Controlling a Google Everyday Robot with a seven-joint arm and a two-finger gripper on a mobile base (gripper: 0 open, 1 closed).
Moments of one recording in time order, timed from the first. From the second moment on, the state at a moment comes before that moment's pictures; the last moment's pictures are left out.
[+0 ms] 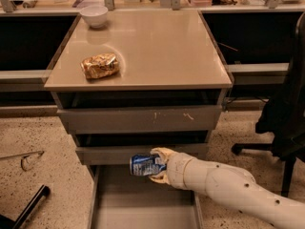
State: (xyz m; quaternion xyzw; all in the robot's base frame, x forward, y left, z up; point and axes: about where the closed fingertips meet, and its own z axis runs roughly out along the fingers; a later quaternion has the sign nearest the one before) arm 0.473 -0.013 0.628 -0.66 0.57 0.02 0.49
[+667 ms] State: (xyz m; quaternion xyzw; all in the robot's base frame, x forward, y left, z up) arm 0.498 0.003 0.753 -0.65 0.50 -0.07 0.57
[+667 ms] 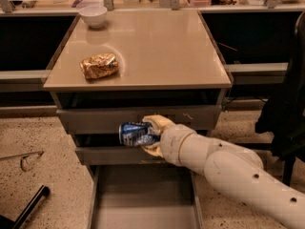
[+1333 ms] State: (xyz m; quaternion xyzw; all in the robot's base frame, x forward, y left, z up) arm 0.525 0.016 0.830 -0.66 0.46 -0.12 0.59
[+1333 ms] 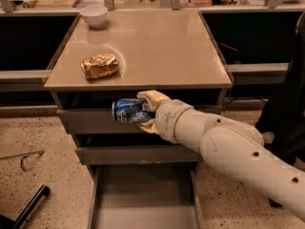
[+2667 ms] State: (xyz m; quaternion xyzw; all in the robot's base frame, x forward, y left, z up) arm 0.679 -0.038 0.912 -0.58 0.48 -0.21 0.63
